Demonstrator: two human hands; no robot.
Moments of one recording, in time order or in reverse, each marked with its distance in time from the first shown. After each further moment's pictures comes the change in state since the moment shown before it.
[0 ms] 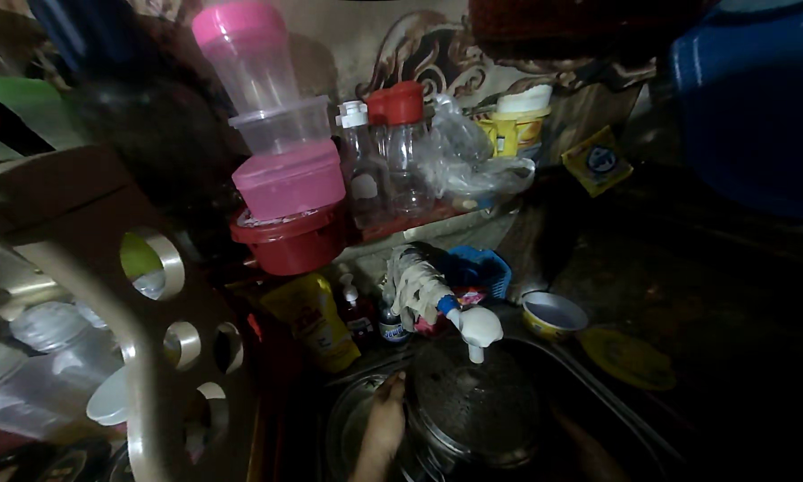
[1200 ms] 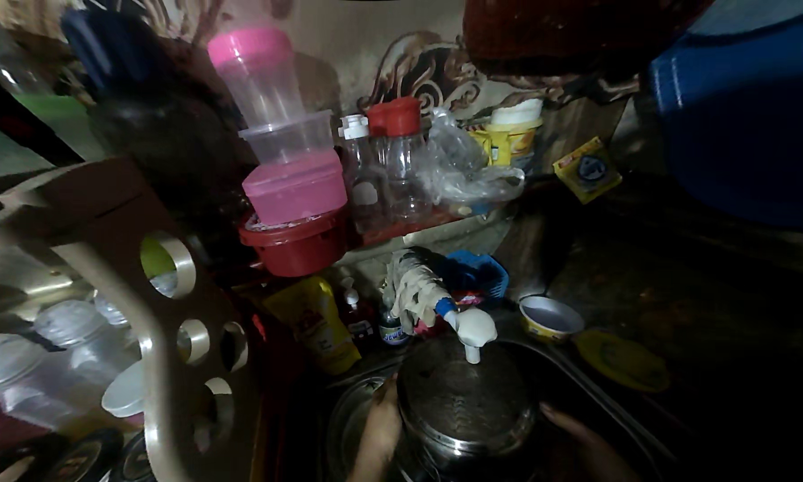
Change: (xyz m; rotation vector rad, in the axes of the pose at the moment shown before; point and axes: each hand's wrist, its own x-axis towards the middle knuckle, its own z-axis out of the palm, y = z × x) left_hand -0.010 0.003 -0.001 -0.003 0.052 -0.024; right_hand -0.032 -0.029 0.027 0.021 0.007 0.023
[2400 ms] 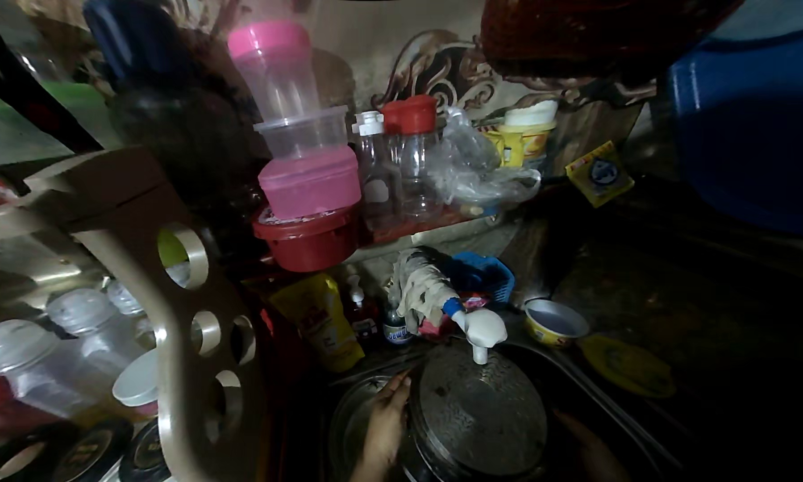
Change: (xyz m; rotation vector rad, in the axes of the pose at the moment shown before) left_hand 0.016 -0.029 -0.003 -0.259 -0.140 0.166; right_hand 0.011 0.015 -0.001 0.055 0.034 -0.173
